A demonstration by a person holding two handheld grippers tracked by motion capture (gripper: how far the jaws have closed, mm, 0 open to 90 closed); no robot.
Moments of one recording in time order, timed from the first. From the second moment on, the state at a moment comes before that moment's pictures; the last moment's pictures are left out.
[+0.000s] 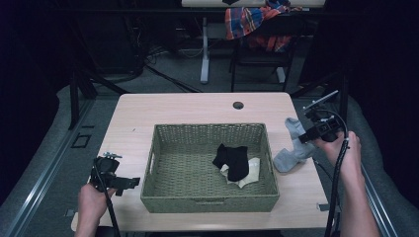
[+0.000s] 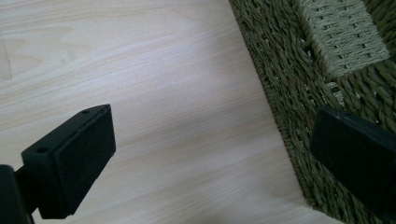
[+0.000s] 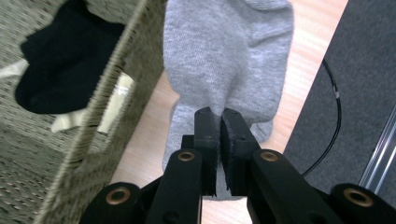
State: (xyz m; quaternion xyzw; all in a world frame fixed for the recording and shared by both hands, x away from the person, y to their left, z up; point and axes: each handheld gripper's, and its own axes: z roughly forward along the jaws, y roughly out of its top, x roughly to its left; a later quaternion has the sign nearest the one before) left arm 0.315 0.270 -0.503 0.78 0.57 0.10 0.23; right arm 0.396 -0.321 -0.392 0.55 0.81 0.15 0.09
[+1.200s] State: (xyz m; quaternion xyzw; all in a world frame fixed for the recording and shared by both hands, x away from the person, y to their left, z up) left arm 0.315 0.268 -0.504 0.78 0.57 0.09 0.23; right arm 0.427 -0.322 -0.490 0.56 0.82 0.09 0.02
